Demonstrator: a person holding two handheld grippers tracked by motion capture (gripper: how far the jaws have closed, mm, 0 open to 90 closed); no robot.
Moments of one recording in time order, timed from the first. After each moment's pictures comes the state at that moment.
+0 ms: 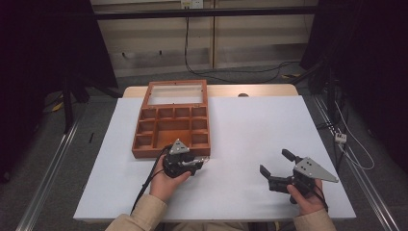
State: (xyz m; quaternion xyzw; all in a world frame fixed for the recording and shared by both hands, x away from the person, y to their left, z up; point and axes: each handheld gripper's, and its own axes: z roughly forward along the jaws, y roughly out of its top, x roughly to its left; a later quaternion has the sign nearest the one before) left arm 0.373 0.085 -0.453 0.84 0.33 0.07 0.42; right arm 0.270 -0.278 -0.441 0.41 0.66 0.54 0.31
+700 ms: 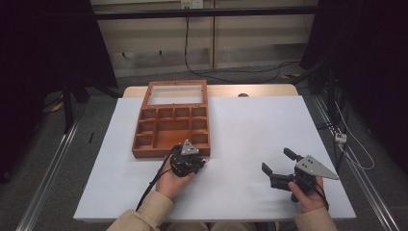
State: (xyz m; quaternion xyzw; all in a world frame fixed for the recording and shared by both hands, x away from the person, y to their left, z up) left arm 0.375 0.063 -0.457 0.87 0.31 0.10 0.38; right arm 0.277 -0.286 -0.447 0.43 0.66 0.54 0.31
